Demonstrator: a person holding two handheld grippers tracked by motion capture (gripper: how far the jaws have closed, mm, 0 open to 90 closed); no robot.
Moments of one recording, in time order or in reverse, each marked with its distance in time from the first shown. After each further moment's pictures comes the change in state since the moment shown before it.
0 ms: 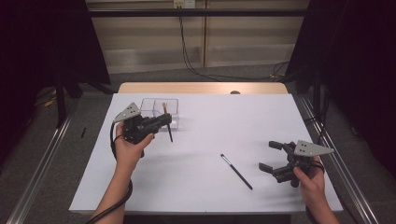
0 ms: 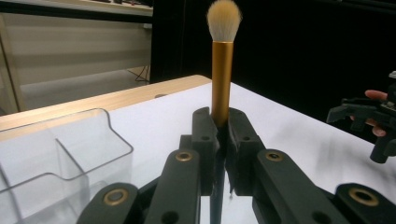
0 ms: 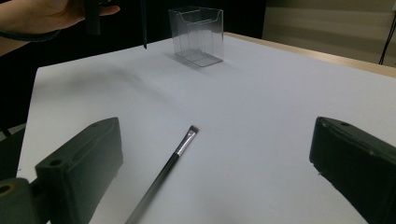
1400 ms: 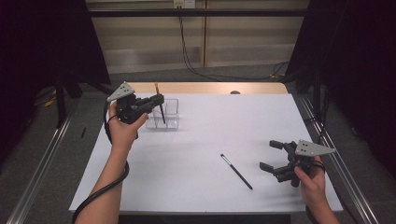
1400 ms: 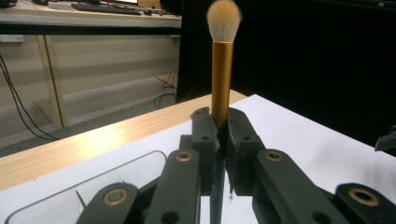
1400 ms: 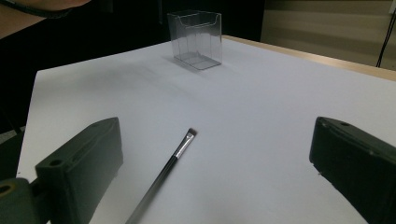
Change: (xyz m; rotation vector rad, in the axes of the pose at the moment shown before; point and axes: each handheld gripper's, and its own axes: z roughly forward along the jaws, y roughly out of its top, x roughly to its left) left arm 0.028 0.046 0.003 -0.006 0.104 0.028; right arm -0.001 0.001 -0.002 -0.010 -0.005 0.001
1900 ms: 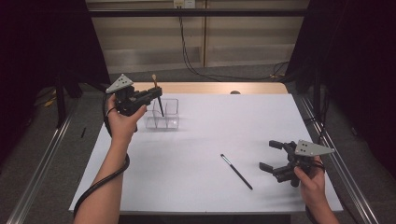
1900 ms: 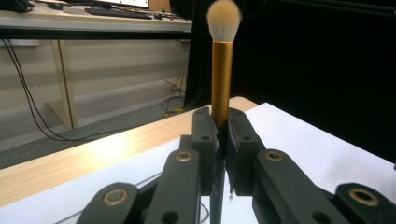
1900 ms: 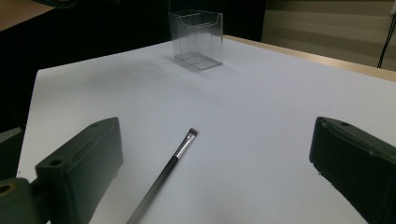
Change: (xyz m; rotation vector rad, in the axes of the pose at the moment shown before) left arm 0.011 0.015 0.006 -0.011 0.038 -0.011; right arm 0.001 0.000 0.001 0.003 0.002 -0.004
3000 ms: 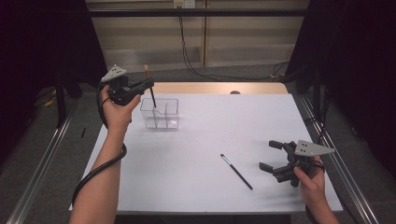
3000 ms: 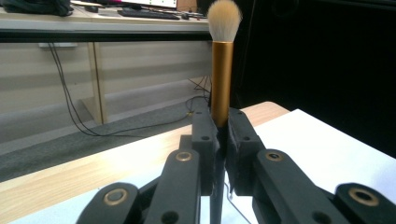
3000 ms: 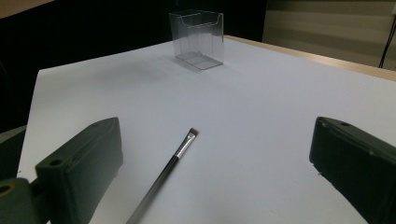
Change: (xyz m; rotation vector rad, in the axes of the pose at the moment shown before) left arm 0.025 0.016 0.000 0.003 0.106 -0.008; right arm 0.000 -0.001 0.001 -0.005 0.007 0.000
